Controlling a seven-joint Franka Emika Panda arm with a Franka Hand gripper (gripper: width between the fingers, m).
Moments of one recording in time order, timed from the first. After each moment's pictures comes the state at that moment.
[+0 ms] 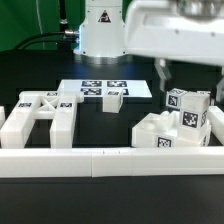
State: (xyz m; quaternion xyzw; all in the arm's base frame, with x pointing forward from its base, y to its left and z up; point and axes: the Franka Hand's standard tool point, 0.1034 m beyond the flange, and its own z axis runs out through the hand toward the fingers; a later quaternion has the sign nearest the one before) arm 0.615 0.055 0.108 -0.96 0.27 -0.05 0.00
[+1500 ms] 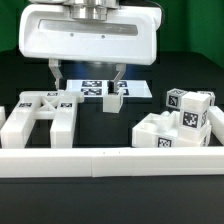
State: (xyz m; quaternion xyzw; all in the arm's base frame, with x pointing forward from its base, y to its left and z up) arm 0.548 -0.068 0.069 -0.99 0.08 -0.10 -0.03
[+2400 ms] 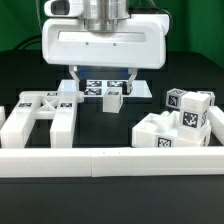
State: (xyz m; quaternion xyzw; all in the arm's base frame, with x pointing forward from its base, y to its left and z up) arm 0.494 -0.032 0.050 -0.99 0.16 0.01 0.02
